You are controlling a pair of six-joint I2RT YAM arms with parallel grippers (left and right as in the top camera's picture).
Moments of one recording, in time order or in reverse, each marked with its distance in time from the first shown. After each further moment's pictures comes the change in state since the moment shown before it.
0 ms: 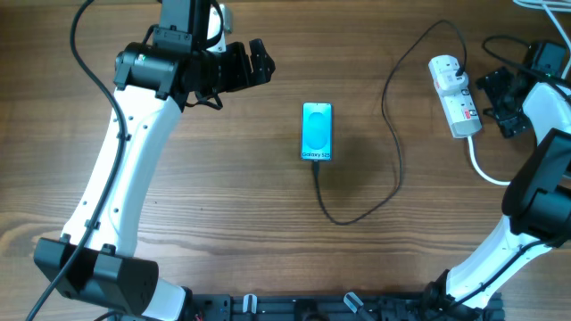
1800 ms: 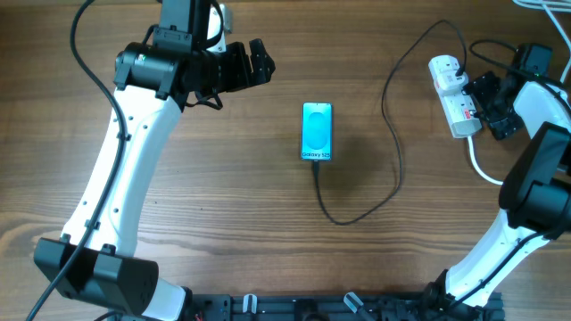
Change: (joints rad) left arm 0.000 0.000 0.000 0.000 0.000 0.000; right arm 0.028 0.045 0.000 -0.014 -0.001 -0.042
